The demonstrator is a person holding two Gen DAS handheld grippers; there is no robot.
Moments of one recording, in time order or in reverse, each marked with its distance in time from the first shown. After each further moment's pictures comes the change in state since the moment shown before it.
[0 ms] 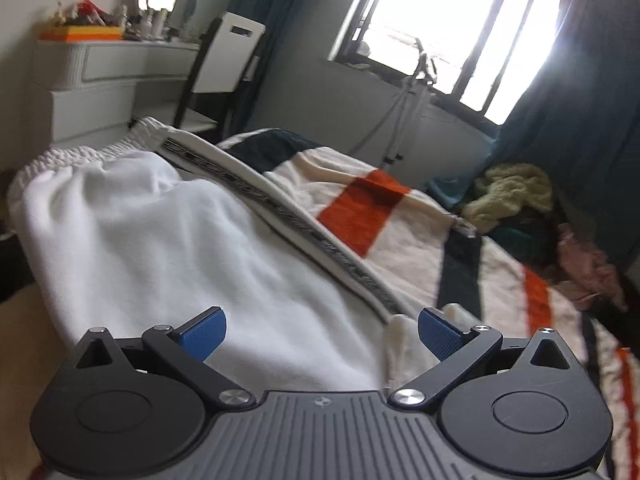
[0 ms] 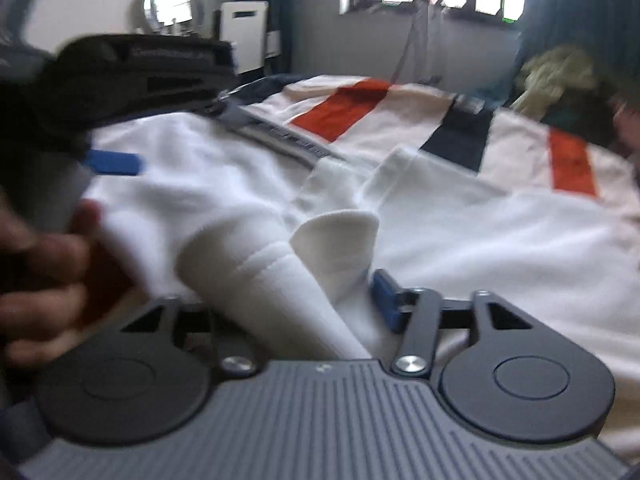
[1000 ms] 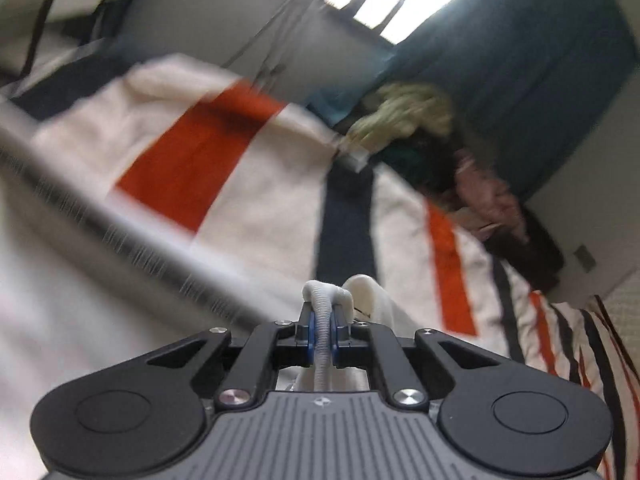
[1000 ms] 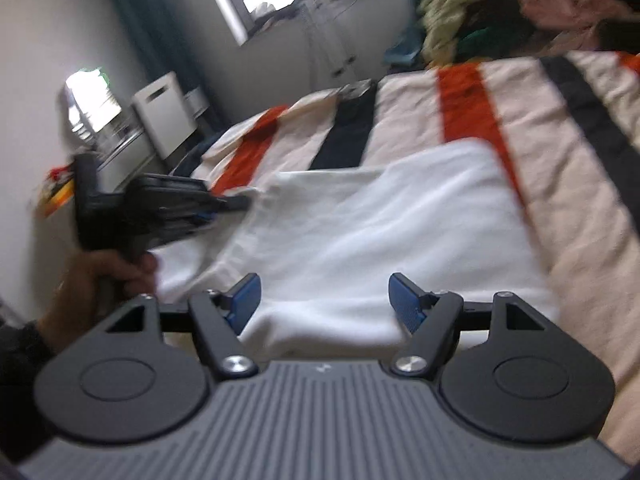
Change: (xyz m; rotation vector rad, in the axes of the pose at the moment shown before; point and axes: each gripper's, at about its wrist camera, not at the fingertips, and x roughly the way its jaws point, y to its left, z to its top) left arm 0.141 -0.061 0.035 0.102 0.232 -0.374; right arm -0.056 -0.110 -0.002 0.429 -0.091 -0.106
